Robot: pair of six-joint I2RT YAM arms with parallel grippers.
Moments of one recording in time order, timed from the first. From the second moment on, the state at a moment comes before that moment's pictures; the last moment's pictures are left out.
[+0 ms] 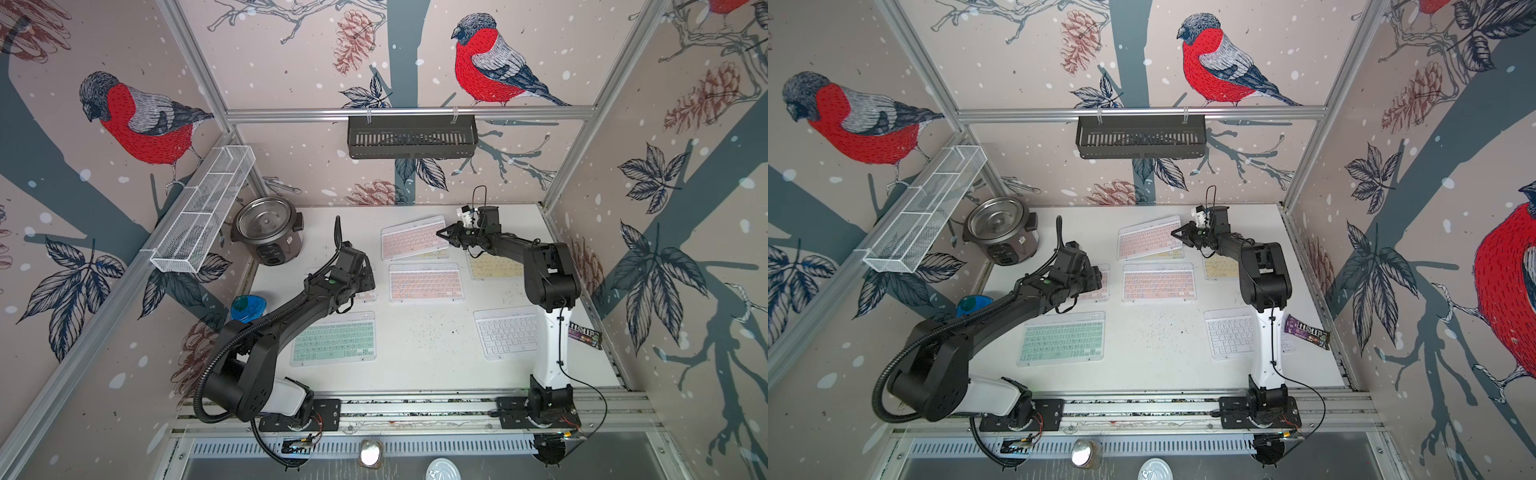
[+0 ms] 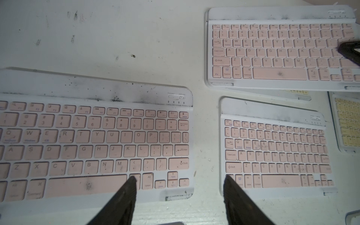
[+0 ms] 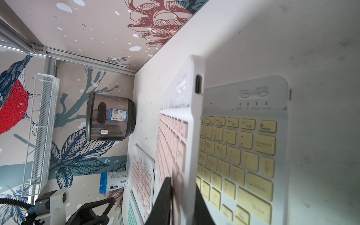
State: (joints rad) left arm -0.45 1.43 0.85 -0.27 -0.12 -0.56; right arm 0.17 2.25 1.53 0.11 -0.86 0.71
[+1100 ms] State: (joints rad) left arm -0.44 1.48 0.89 -0.27 -0.08 -0.55; right arm 0.17 2.31 1.60 -0.01 -0.77 0.65
